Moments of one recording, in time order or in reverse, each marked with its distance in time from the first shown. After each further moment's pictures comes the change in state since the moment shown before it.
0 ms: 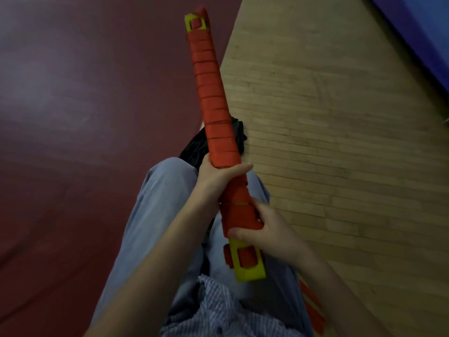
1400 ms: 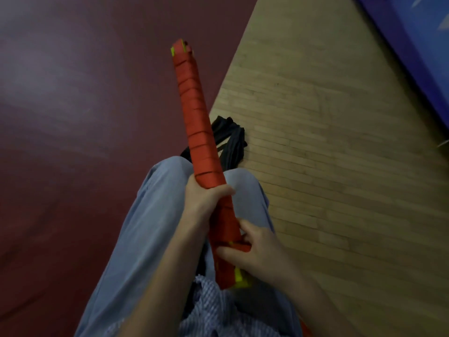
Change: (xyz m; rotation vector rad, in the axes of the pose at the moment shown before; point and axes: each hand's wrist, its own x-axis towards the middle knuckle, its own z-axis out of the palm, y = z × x) left_hand -0.023 -0.017 -0.012 0.016 0.309 -0.006; right_hand -0.015 -0.005 0.020 -0.272 -0.084 -0.016
